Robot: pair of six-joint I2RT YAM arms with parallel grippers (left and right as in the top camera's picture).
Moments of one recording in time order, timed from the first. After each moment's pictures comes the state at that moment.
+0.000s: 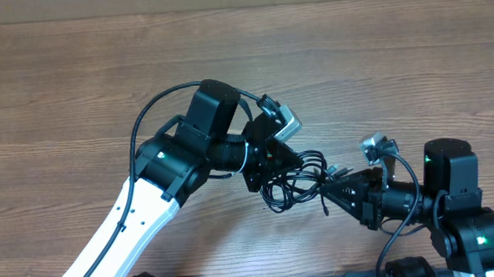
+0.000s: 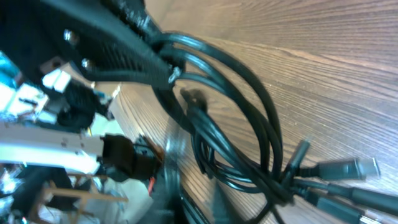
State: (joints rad) left arm -0.59 1.32 1.25 -0.71 0.82 0.09; right arm 0.12 0.74 0.88 -0.97 -0.93 0.06
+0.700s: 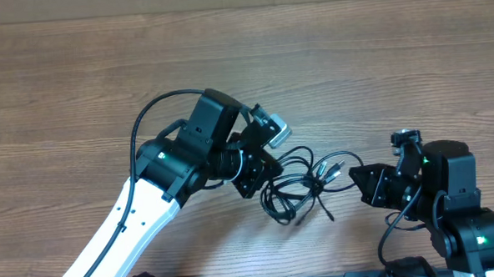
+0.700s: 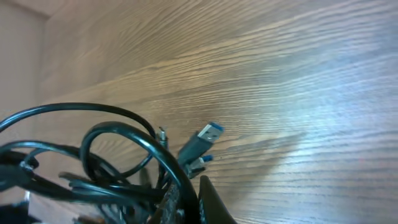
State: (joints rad) left arm -0.60 1.32 1.25 -0.92 0.59 0.08; right arm 0.12 0.74 0.88 -1.02 -0.41 0.47
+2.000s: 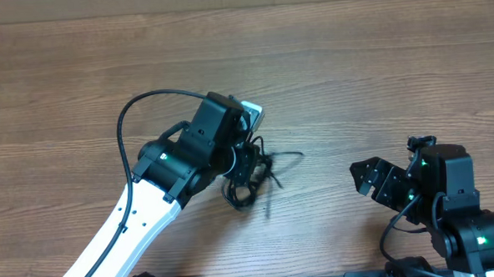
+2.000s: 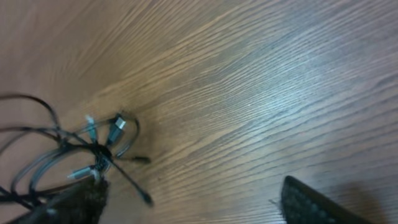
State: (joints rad) left arm -0.61 1.32 1.25 -0.93 0.16 -0.18; right arm 0.12 0.74 0.88 -1.09 -0.21 0.62
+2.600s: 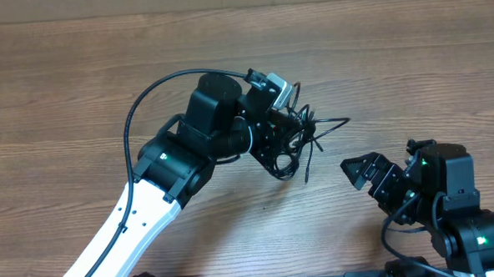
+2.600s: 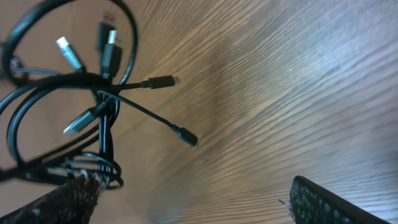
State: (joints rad) left arm -0.61 1.32 1.25 -0.50 0.52 -0.18; right arm 0.12 0.74 0.88 -1.08 -0.35 0.85
